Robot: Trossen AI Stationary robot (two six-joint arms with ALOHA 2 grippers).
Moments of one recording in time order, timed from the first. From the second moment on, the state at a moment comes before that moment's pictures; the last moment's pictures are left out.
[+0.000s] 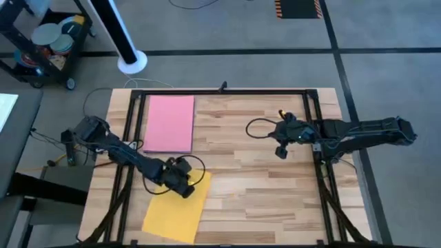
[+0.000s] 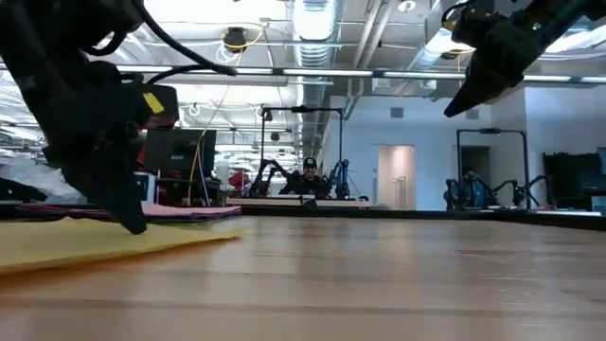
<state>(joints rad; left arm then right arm) -0.47 1.57 0.67 -0.37 -0.40 -1.10 -0.01 0.89 0.68 -0.55 0.32 0.15</state>
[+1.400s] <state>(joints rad) -0.53 1.36 0.69 -0.63 -0.47 -1.14 -0.01 0.89 0.68 -0.55 0.32 0.15</state>
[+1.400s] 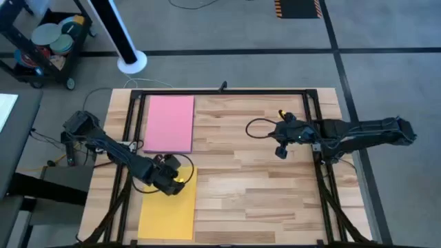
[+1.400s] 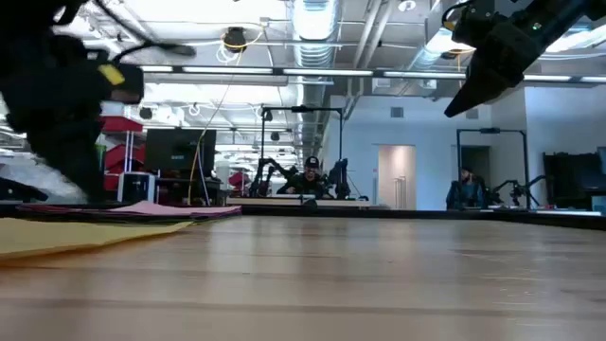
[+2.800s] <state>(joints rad) -0.10 1.46 0.67 -0.74 -0.55 -0.44 -0.01 0.89 0.68 -0.54 0.32 0.15</state>
